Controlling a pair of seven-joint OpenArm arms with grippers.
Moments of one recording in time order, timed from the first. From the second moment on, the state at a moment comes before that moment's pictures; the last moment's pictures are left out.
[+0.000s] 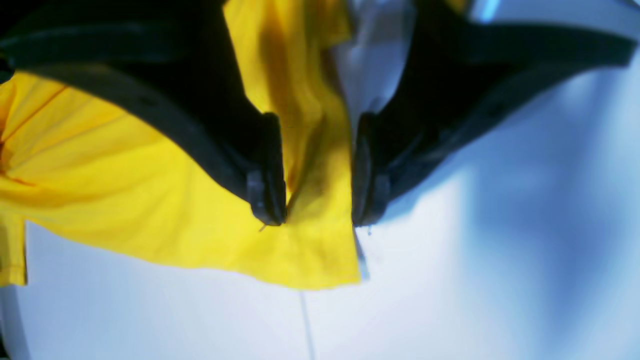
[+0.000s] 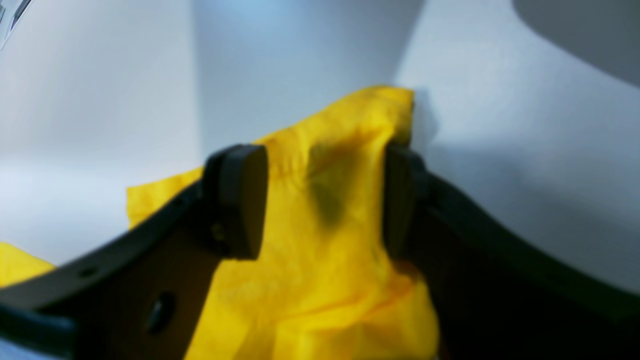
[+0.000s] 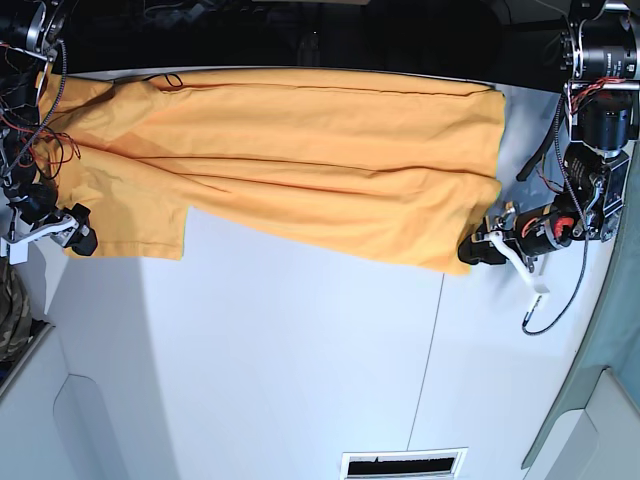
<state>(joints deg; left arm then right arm) -17.1 -22.6 -3.0 45.0 -35.3 -37.1 39.5 13.2 21.5 19.0 39.9 29.7 29.8 -27.6</state>
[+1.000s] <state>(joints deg) -1.3 -39.2 -2.7 80.3 -62.2 -39.0 62.1 -4.7 31.7 18.0 80.3 39.7 30.1 -51.9</state>
